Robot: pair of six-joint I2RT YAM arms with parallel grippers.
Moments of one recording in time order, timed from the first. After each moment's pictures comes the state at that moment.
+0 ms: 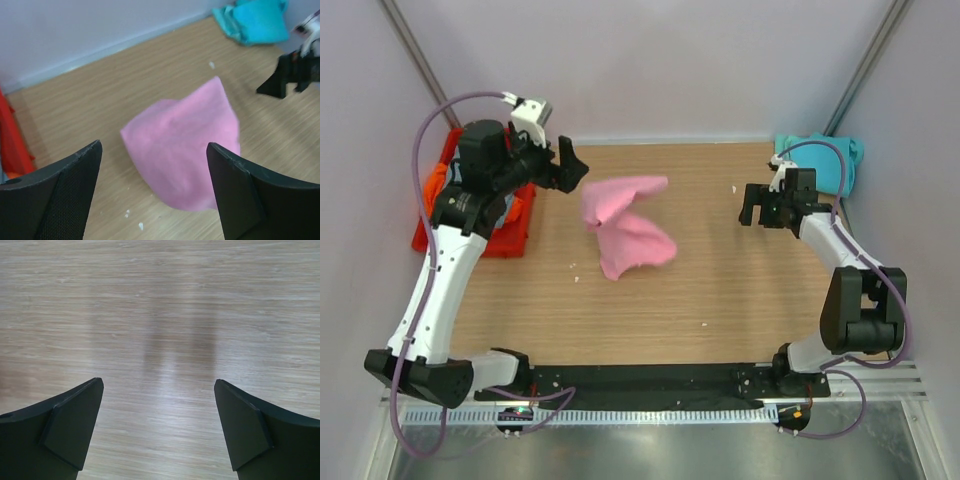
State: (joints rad) left arm -0.25 1.28 1.61 -0.59 0.35 -0.04; right arm -0.01 1.50 1.02 -0.31 -0.16 0.05
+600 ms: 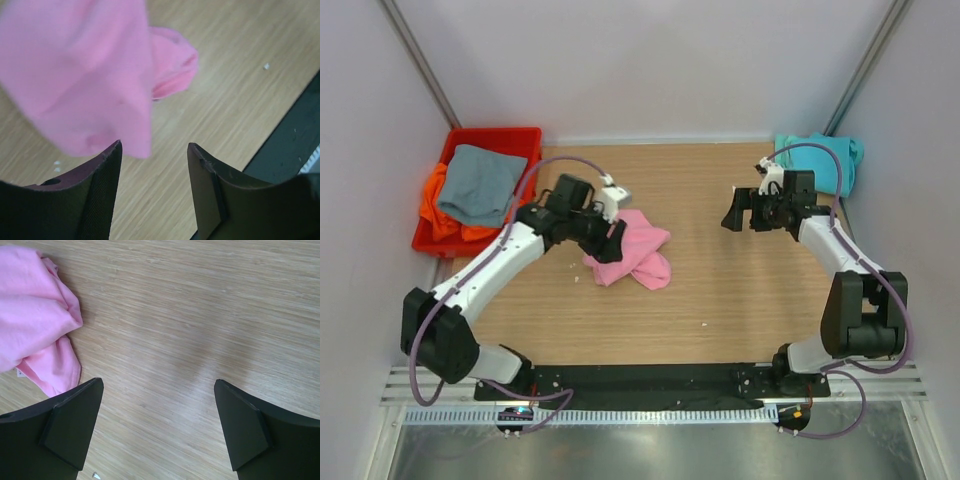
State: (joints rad) left arm -0.46 1.40 1.19 -0.68 0.44 0.13; right arm -0.02 1.47 1.00 -0.32 -0.48 0.01
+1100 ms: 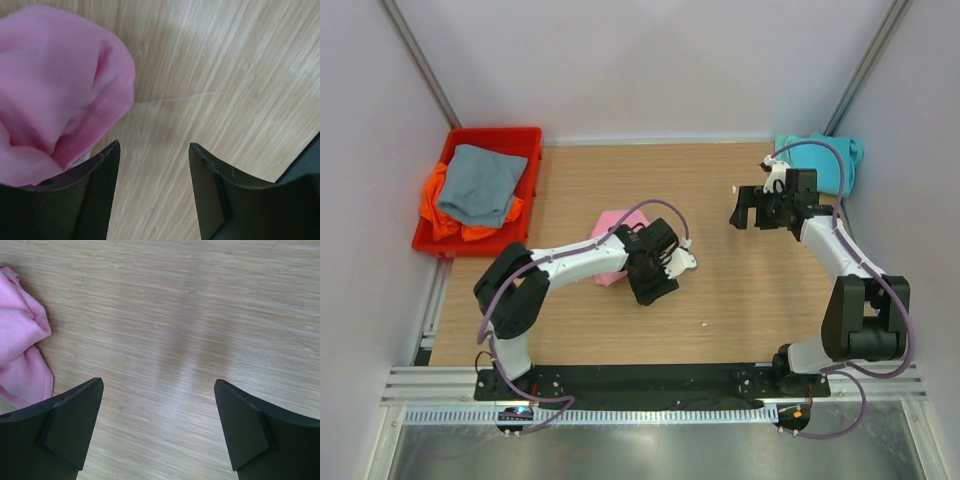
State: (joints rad) left arm -0.91 1.81 1.29 -0.74 0.17 0.32; right arm -0.02 1.46 1.00 -0.33 -0.35 -0.01
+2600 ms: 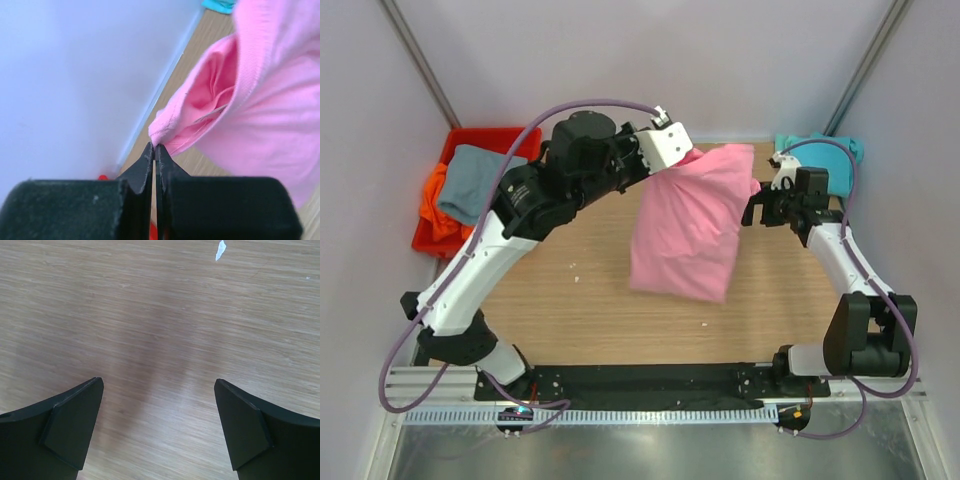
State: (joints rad) left arm -0.94 1.55 2.13 -0.88 -0.23 0.60; right arm -0.05 1.37 0.98 -0.30 -0.38 -0.02
